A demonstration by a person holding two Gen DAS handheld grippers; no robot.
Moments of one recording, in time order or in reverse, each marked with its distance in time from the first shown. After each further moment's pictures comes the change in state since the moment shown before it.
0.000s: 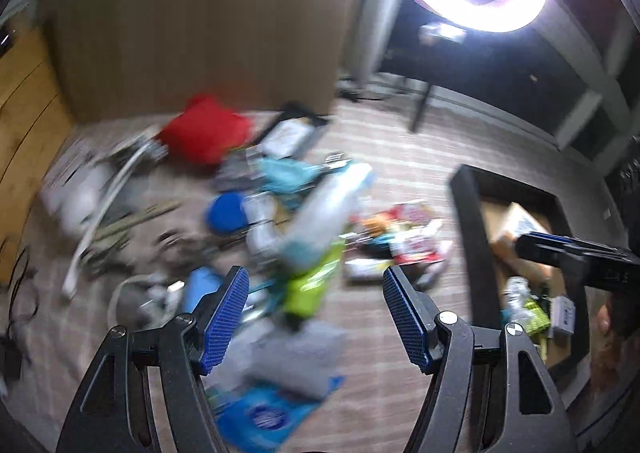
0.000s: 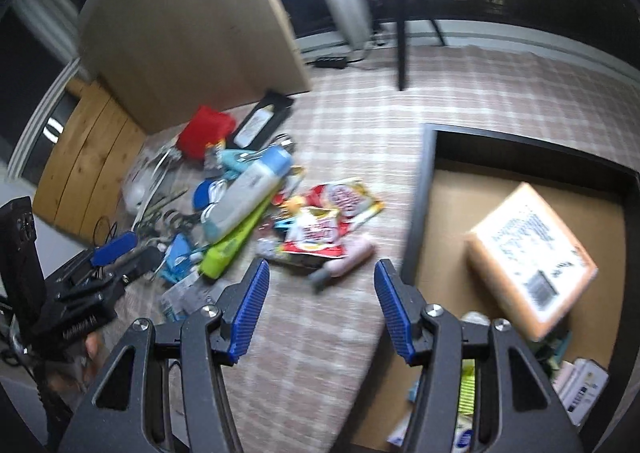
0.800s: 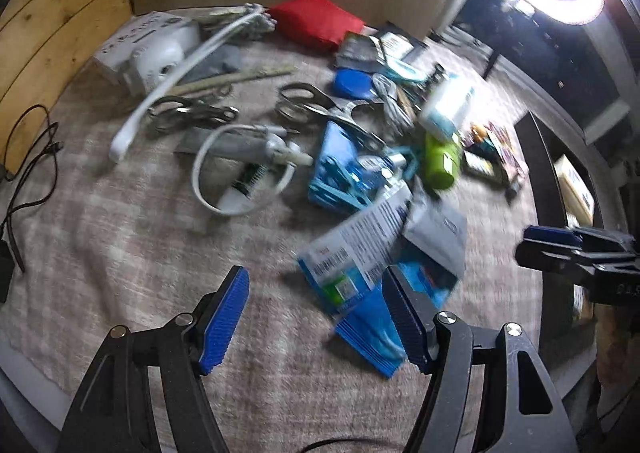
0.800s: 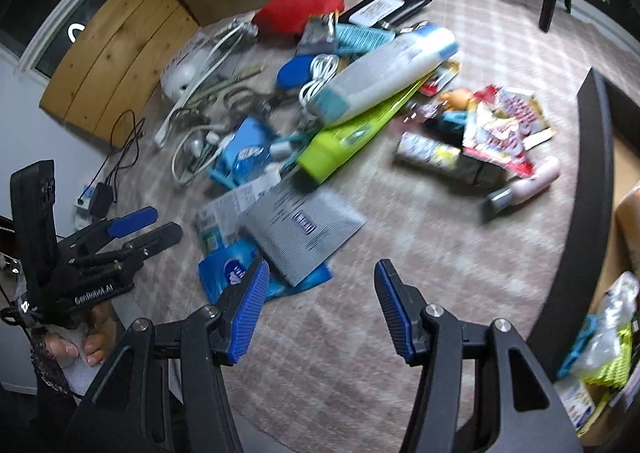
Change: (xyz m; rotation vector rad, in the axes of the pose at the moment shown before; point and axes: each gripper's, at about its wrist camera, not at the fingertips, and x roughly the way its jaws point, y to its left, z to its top) left arm 0.015 0.080 -0.097 -0.053 0.153 -0.006; right arm 0.091 0.107 -0.067 -0.168 0.228 0.077
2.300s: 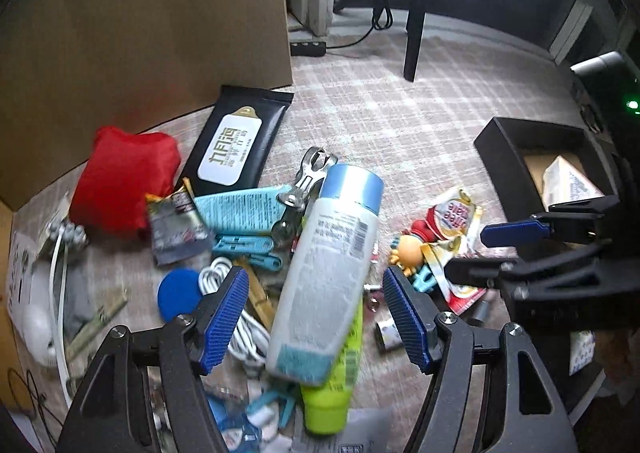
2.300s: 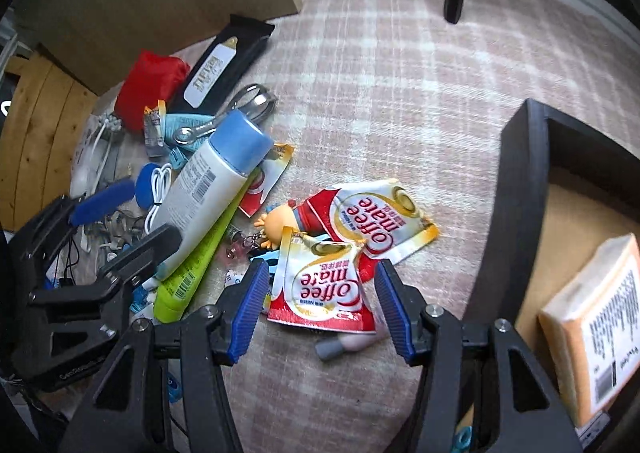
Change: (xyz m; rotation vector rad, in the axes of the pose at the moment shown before) left arm 0.089 -0.149 0.167 0.396 0.040 0.018; right arm 0.011 -0.128 0.106 0.208 0.072 -0.103
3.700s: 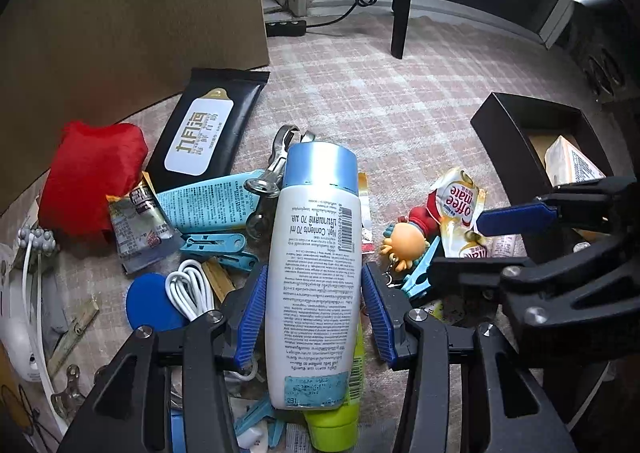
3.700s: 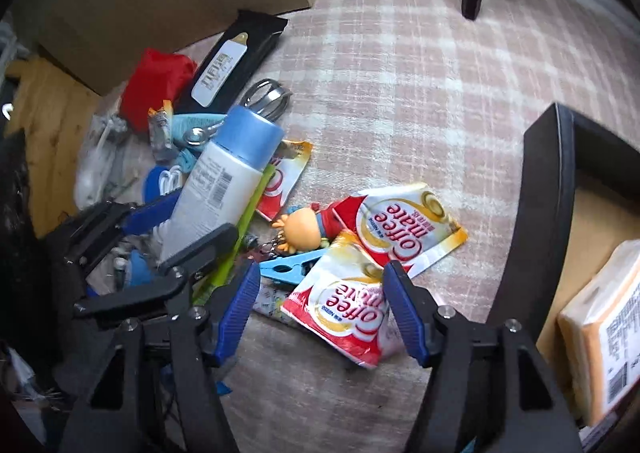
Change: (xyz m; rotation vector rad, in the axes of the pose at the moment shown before) left arm 0.015 -0.006 -0.004 0.031 0.020 -0.056; right arm 0.007 0.016 0.007 0.005 0.003 0.002
